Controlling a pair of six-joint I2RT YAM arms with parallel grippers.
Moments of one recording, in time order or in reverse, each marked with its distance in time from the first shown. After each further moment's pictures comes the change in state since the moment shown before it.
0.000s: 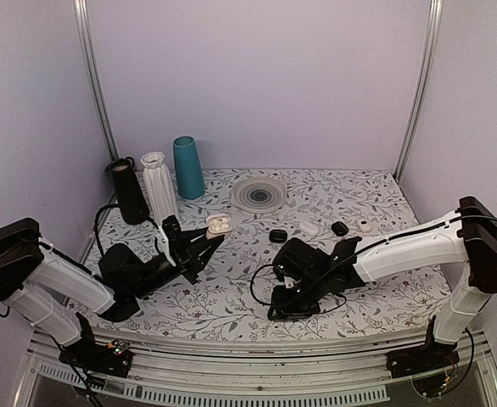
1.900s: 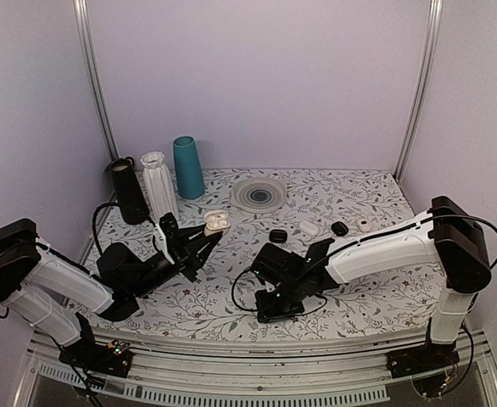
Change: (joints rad) left arm 0.000 -0.019 0.005 -0.002 -0.018 0.000; right arm 0.057 0.165 0.166 -0.061 0.040 -0.074
